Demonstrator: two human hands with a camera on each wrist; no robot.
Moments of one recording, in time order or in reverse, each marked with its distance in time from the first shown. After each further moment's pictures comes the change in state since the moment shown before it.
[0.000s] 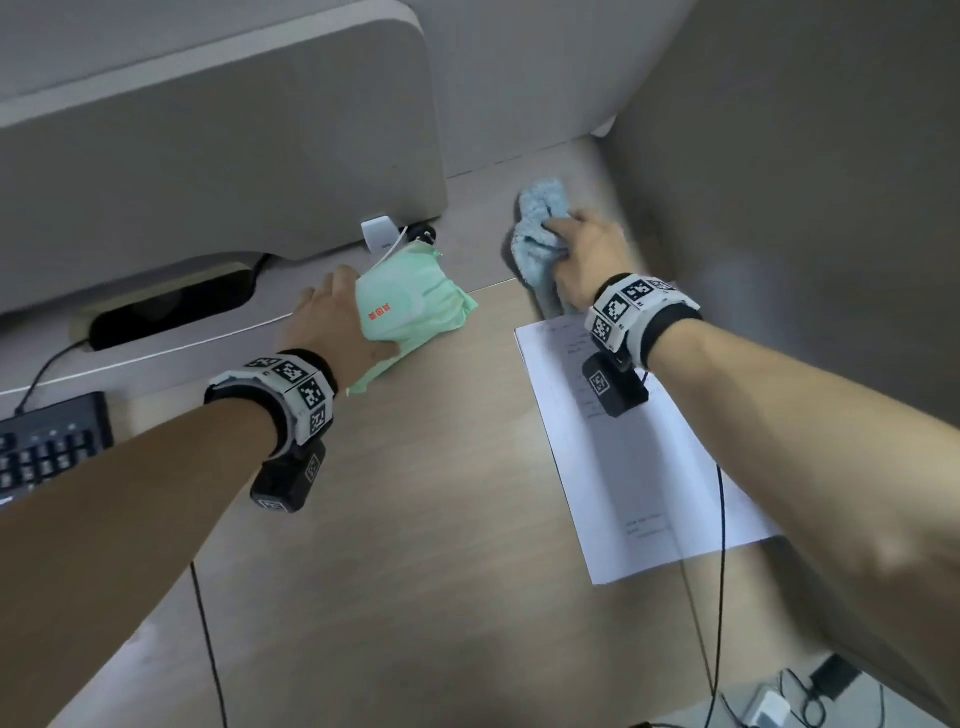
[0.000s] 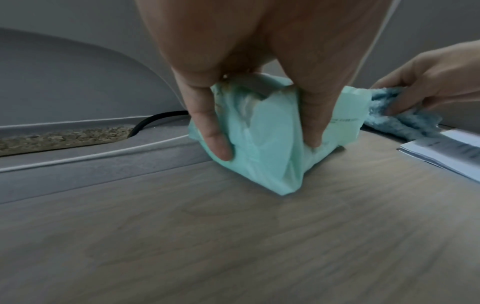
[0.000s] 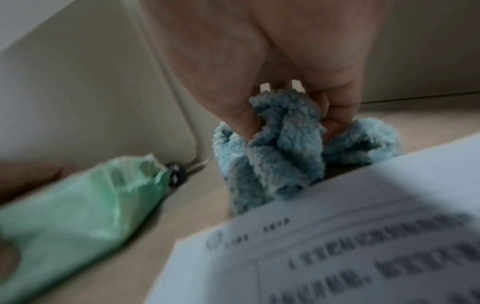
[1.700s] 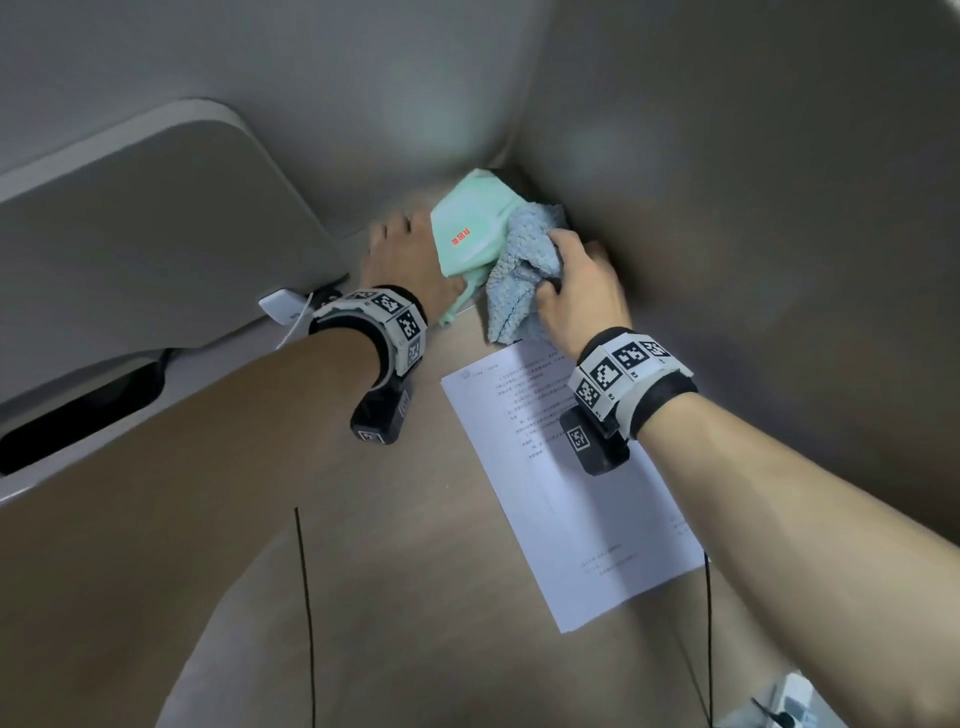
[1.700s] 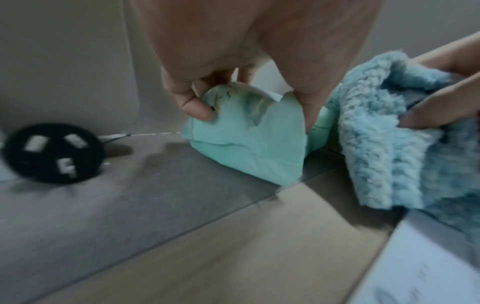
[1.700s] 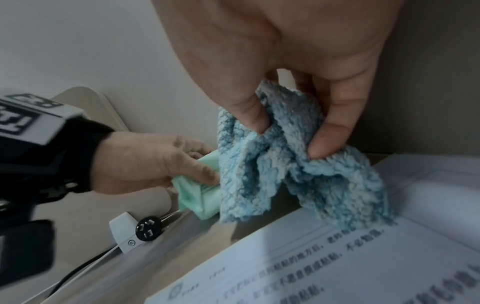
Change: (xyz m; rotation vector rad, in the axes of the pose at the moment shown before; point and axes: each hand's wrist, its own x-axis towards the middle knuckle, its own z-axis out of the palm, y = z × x) left_hand 0.100 0.183 0.017 0.105 0.085 0.264; right_hand -0.036 0.047 -0.046 0.226 0.203 0.196
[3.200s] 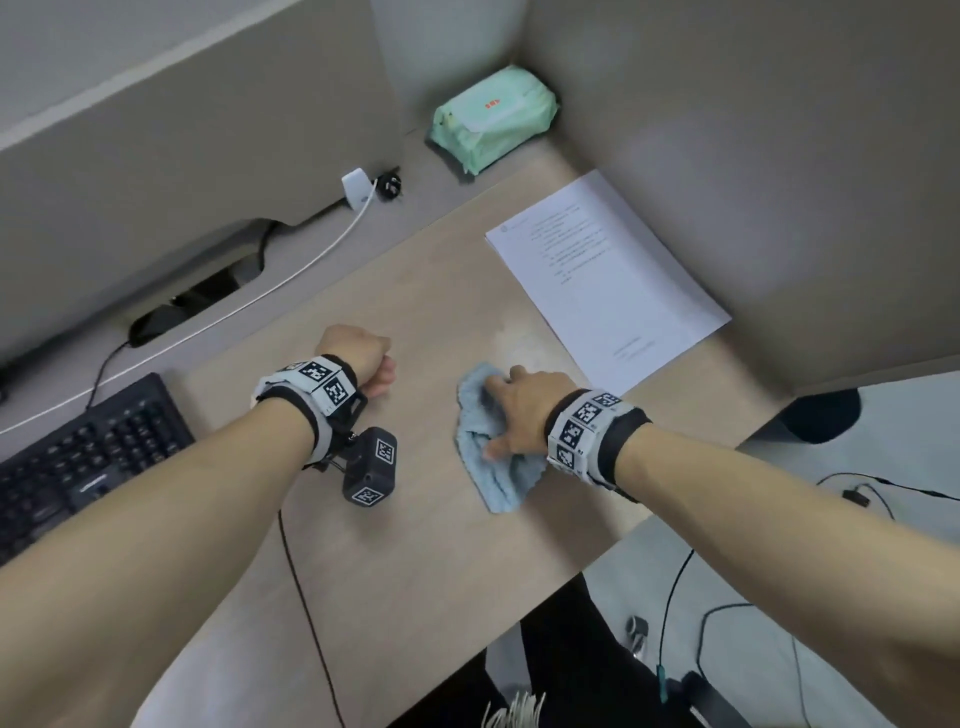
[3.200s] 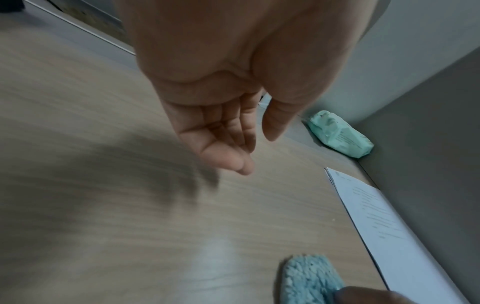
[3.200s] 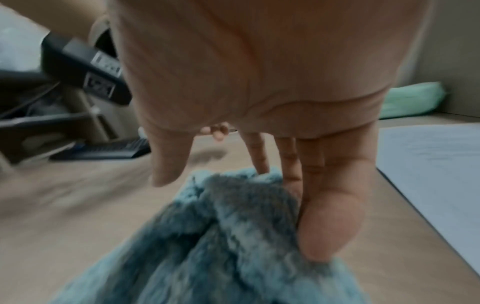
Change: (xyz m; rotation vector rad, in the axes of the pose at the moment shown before) left_hand -0.269 -0.156 0.000 -0.798 -0.310 -0.615; right_hand -0.308 -0.045 0.089 -0.646 -0.664 -0.230
